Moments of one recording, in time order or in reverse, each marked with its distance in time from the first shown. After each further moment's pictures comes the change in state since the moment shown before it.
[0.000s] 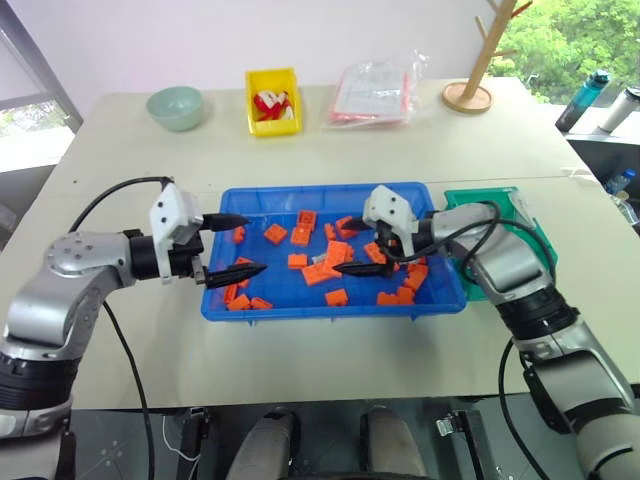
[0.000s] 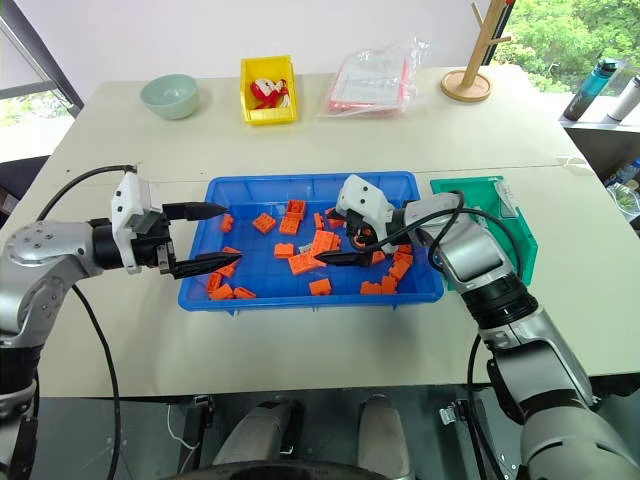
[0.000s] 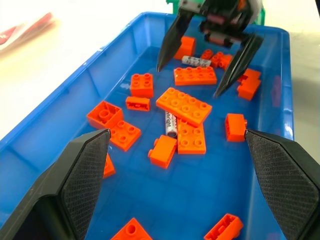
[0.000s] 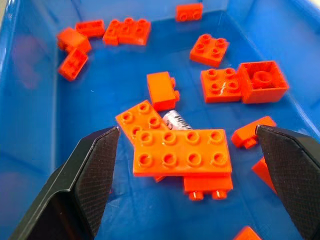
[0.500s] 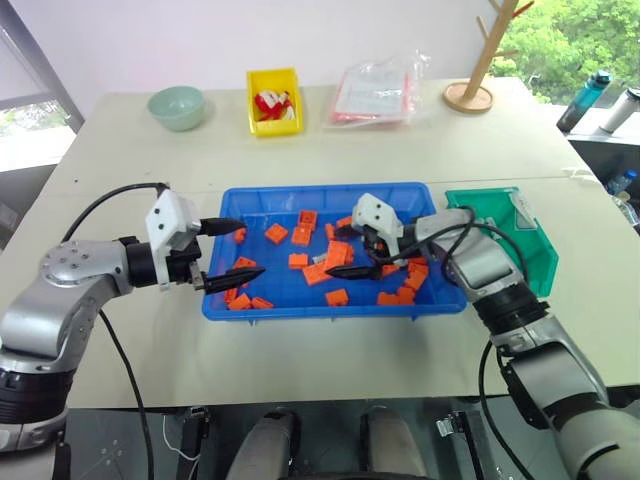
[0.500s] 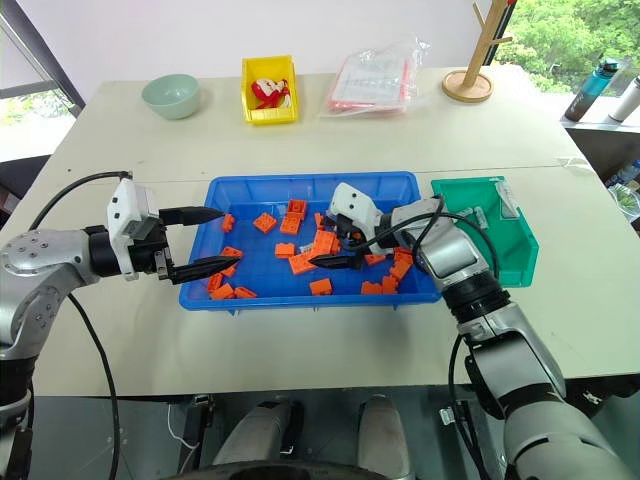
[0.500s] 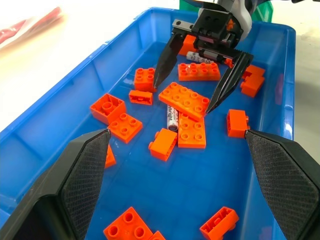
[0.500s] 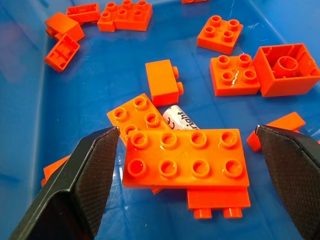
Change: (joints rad) left arm 0.027 0.004 0.016 -0.037 -0.008 0.014 0.035; right arm -0.024 0.089 -0.001 0.132 -0.068 -0.020 0.018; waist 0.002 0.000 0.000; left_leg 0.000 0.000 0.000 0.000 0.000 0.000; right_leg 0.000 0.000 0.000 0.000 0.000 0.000
